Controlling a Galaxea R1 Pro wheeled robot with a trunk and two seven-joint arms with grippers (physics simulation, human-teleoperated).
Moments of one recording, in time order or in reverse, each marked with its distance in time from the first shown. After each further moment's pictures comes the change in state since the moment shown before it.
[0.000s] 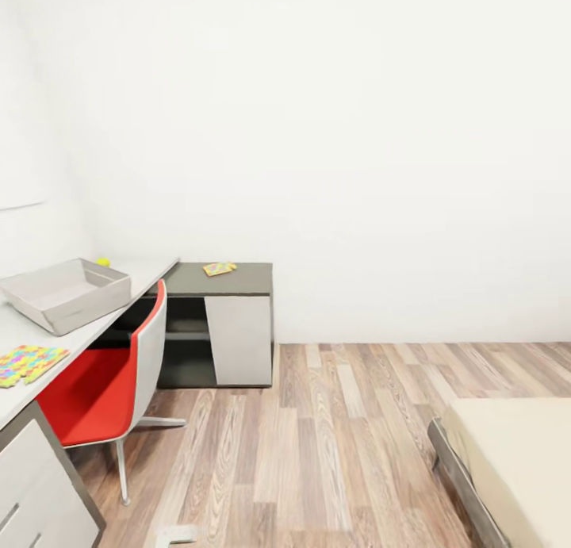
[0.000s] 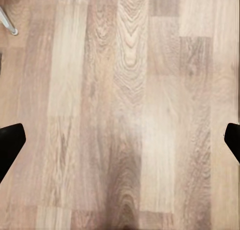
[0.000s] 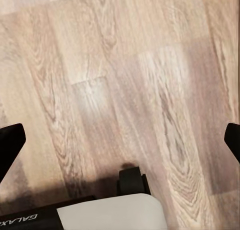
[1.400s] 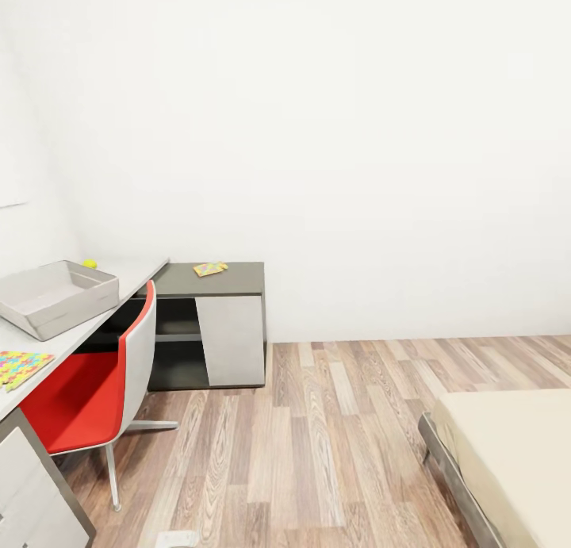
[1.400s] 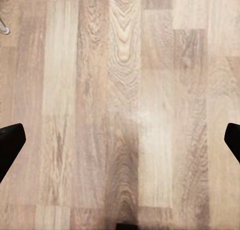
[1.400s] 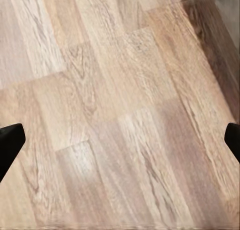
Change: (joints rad) left arm 0.002 0.003 -0.001 0.023 -0.001 -0.007 0.000; right arm 0.008 0.047 0.003 0.011 0.004 -0.322 -0.134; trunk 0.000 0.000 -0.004
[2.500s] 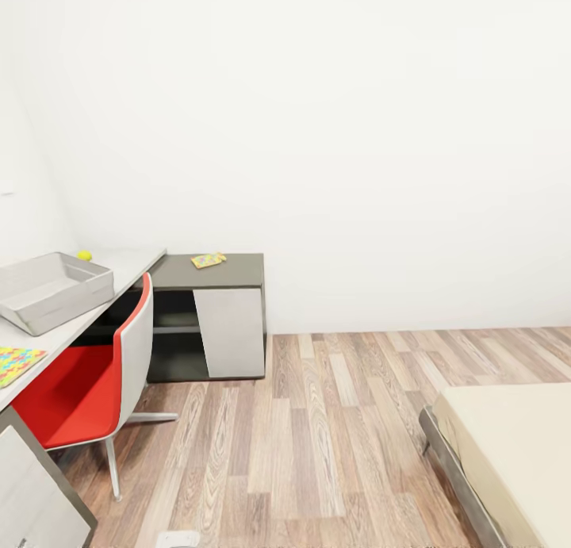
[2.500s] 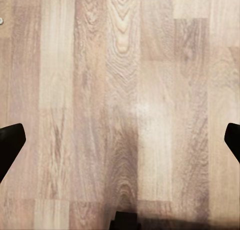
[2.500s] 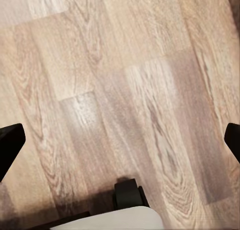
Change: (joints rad) left arm 0.000 -0.002 -0.001 0.000 0.000 0.000 -0.001; right arm 0.000 0.015 0.004 -0.011 0.006 0.185 0.012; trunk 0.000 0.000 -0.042
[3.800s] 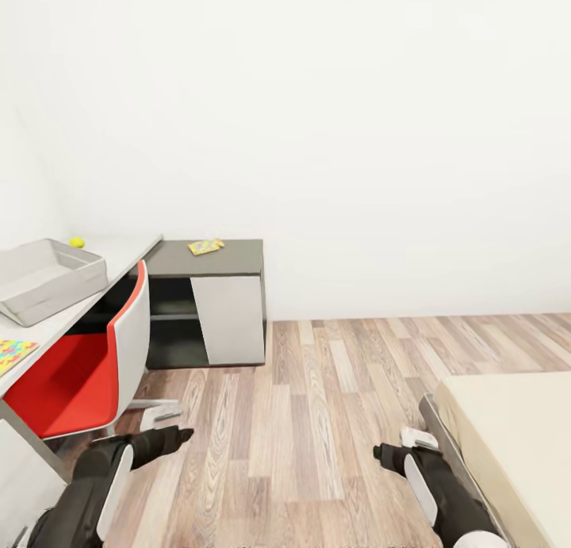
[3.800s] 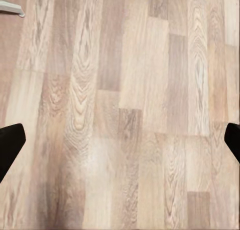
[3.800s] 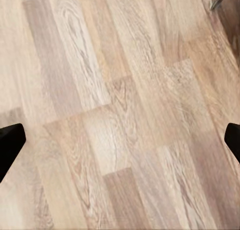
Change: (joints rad) left arm -0.005 0.025 0.214 -0.930 0.015 0.763 -0.306; right arm -0.096 0.001 -0.008 -0.680 -0.062 0.608 0.005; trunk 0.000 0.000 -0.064
